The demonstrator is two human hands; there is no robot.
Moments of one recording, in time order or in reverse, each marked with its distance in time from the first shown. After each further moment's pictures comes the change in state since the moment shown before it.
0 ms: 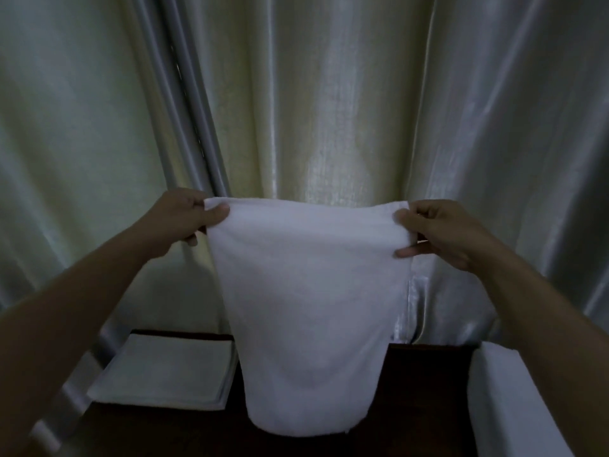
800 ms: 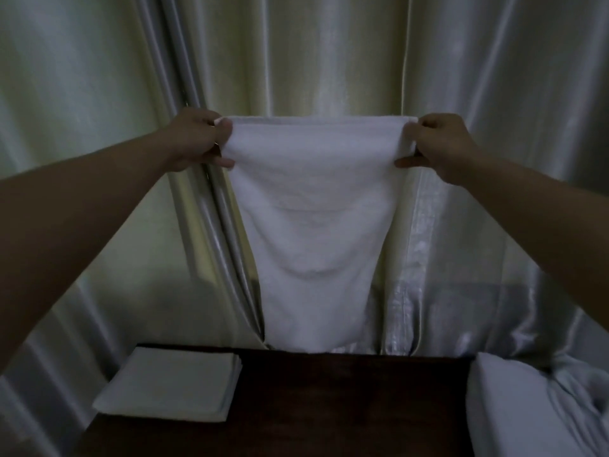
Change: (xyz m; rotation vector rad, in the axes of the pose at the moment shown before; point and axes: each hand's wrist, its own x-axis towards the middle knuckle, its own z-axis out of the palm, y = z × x) left_hand 0.073 0.120 -0.038 -0.242 0.110 0.044; right_hand 0.058 -0.119 -0.028 -0.028 0.300 -0.308
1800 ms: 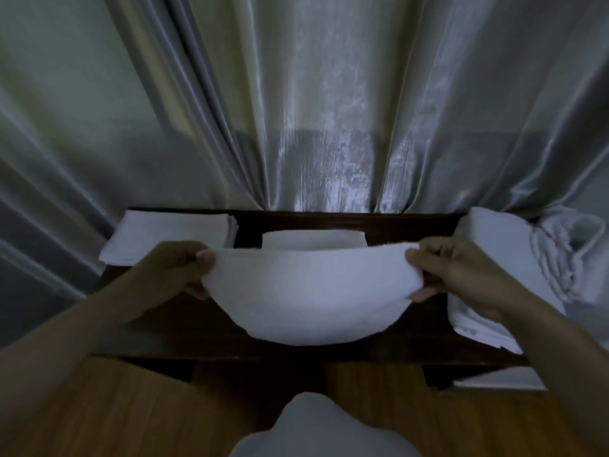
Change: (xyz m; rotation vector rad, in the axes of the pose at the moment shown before) left_hand -0.314 -0.261 0.028 0.055 -0.498 -0.358; right_hand -0.327 0.208 -0.045 -0.078 -0.467 0.651
